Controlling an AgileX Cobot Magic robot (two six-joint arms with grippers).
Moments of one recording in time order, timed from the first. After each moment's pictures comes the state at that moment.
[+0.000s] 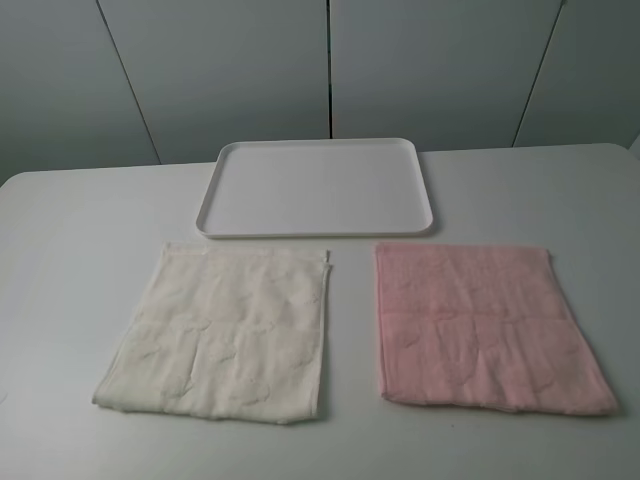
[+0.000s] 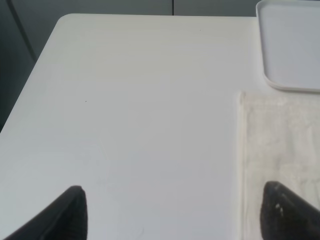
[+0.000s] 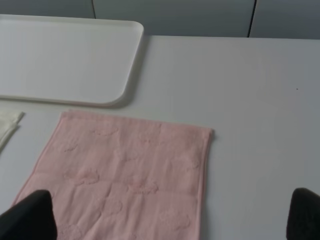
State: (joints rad) left arm 0.14 0.00 -0.51 -0.01 1.09 0.00; right arm 0.01 0.00 -0.51 0.09 1.10 -0.08
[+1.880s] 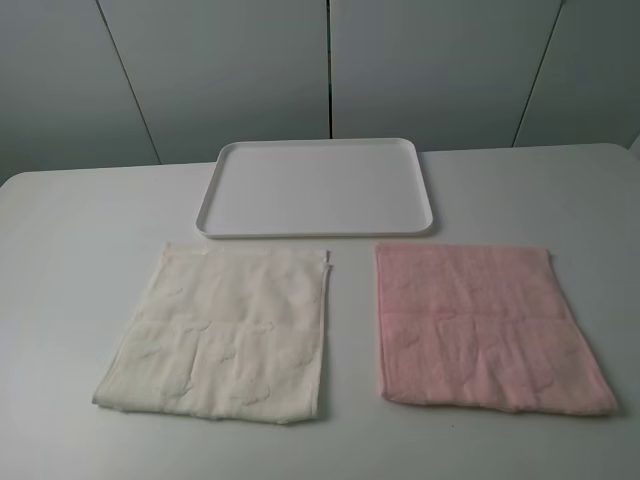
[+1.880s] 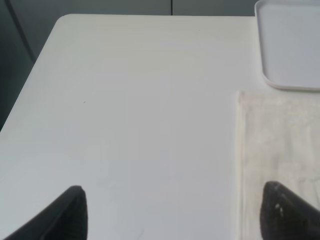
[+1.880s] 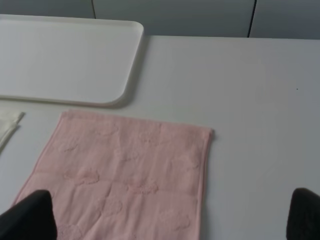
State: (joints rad) left arm 0.14 0.00 -0.51 -0.05 1.09 0.07; right arm 0.01 0.00 -0.51 0.09 1.10 -0.07
